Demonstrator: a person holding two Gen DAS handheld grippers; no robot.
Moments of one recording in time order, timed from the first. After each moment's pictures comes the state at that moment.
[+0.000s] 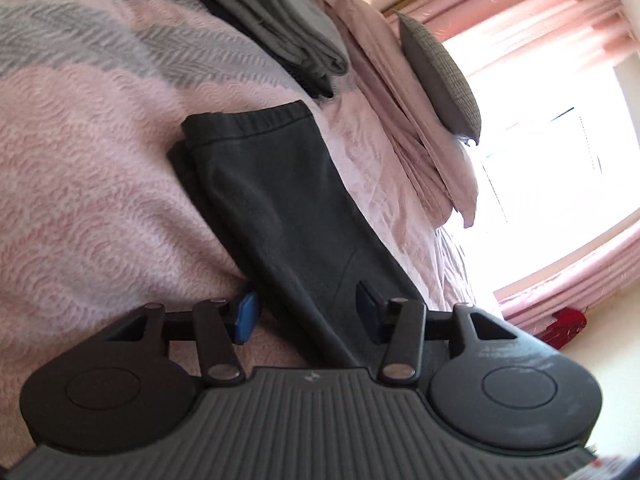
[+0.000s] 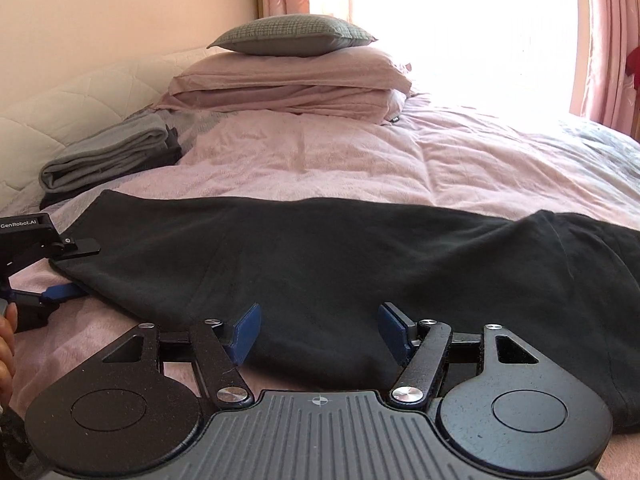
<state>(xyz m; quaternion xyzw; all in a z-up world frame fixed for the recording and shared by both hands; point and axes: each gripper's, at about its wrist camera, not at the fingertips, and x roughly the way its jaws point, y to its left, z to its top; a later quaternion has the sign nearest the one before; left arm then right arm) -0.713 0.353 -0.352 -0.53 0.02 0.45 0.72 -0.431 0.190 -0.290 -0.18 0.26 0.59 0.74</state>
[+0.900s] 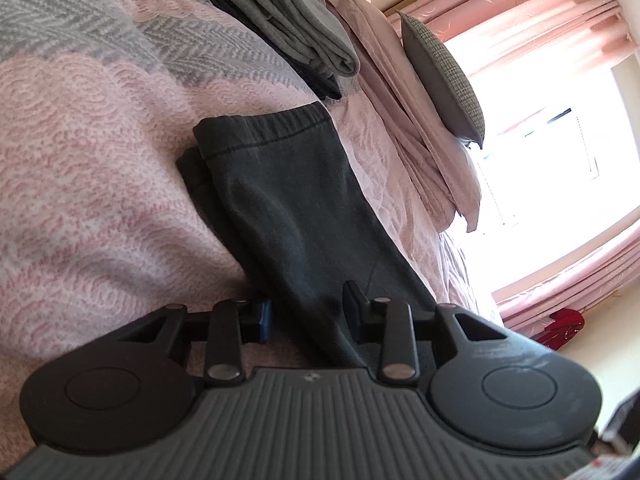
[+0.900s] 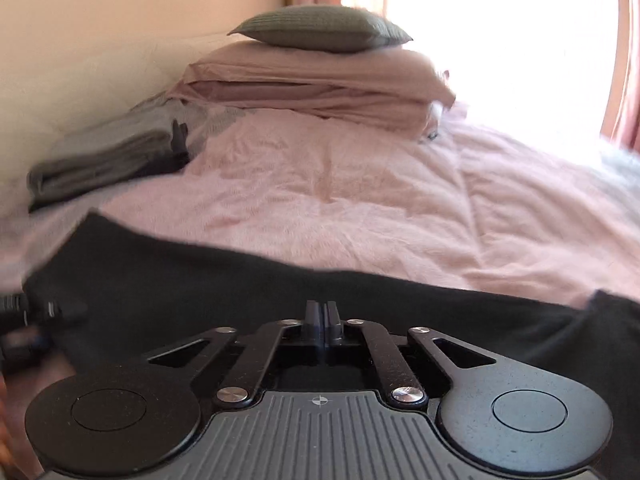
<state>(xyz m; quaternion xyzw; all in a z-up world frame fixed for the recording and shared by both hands) -0.719 0.375 -0.372 -0.54 0.01 0.45 0.72 -0.411 0.300 -0.280 -0.20 0.28 0.62 0.71</state>
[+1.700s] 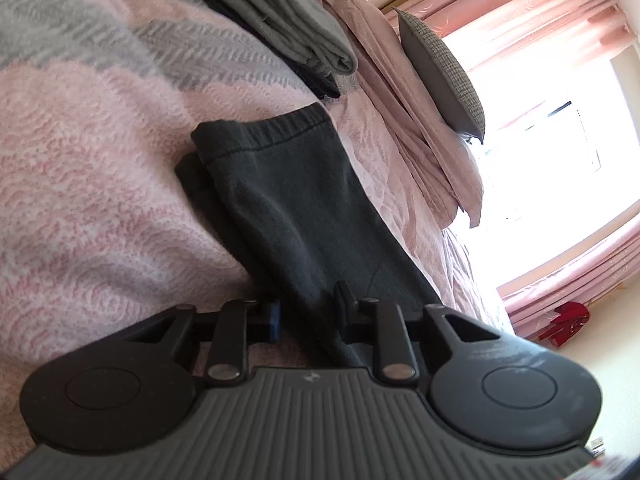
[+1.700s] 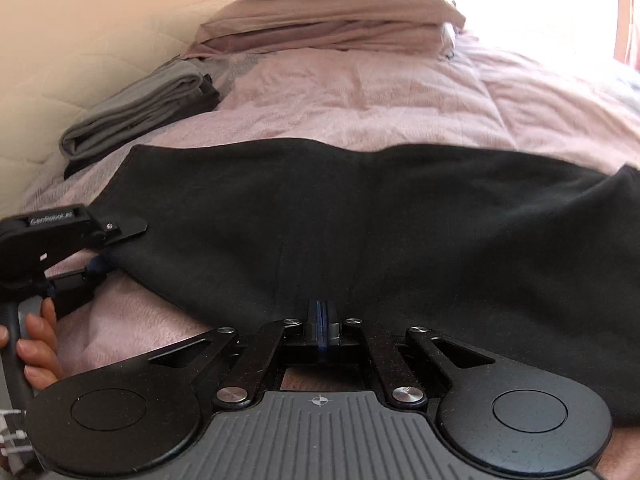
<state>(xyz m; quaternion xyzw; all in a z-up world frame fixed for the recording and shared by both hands) -0.717 0.377 -0.365 -0.52 0.02 0.45 0.72 -0.452 0.245 -0.315 -0.20 0.37 0.62 0.66</state>
